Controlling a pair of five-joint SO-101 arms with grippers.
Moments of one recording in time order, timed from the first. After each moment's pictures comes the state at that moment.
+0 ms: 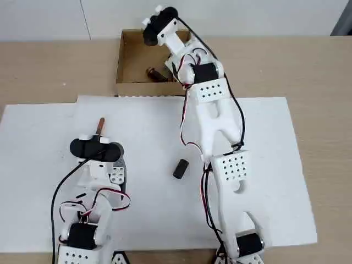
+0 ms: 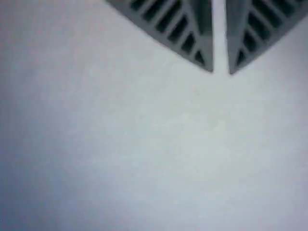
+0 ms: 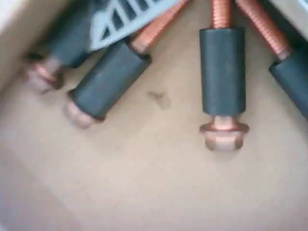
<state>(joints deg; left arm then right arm) 4.0 -103.4 96.6 50.0 4.0 -18.6 62.7 -83.3 62.8 28.5</state>
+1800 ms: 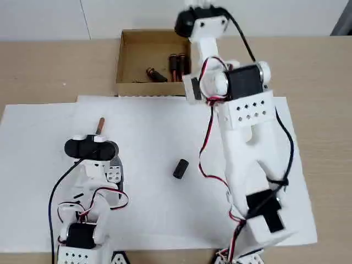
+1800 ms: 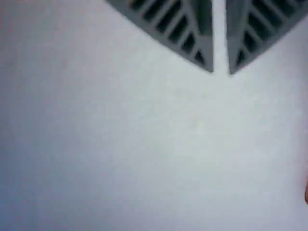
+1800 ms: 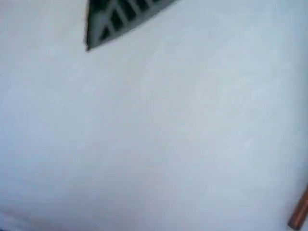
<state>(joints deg) 1.8 -103.4 96.6 50.0 5.6 -20.6 3.7 -34.2 96.3 -4.9</state>
